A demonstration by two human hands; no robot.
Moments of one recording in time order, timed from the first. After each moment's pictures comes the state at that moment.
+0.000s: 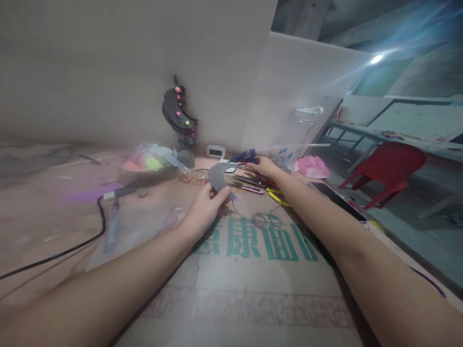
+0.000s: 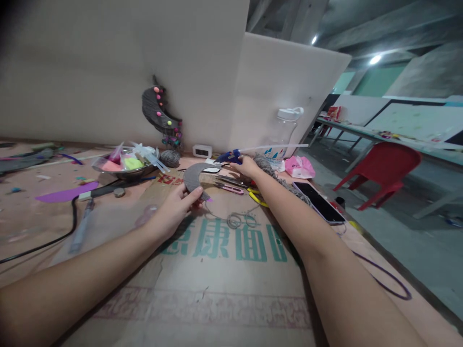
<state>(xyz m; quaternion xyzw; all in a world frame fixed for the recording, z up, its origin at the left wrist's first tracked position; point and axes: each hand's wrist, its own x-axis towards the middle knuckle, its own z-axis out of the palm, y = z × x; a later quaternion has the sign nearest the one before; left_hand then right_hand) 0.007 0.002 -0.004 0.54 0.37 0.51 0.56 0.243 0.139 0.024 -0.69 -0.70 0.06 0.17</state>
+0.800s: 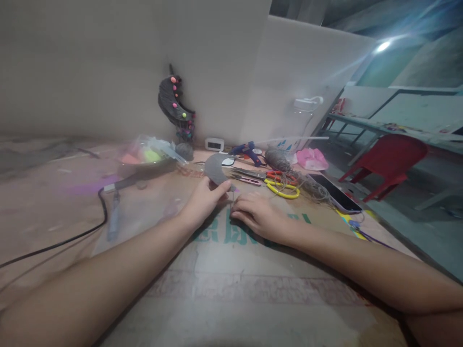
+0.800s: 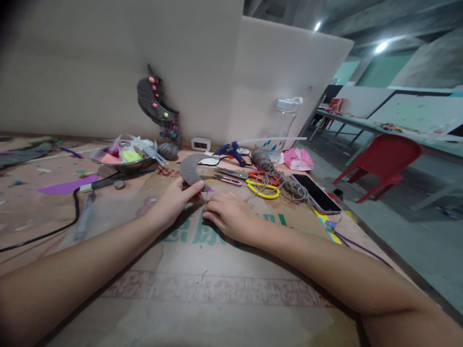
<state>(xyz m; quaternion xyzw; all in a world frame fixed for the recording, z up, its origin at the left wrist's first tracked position) 0.006 0.002 -0.005 0.57 0.39 0.50 0.53 0.182 -0.042 0.005 -0.35 -0.91 0.04 0.21</state>
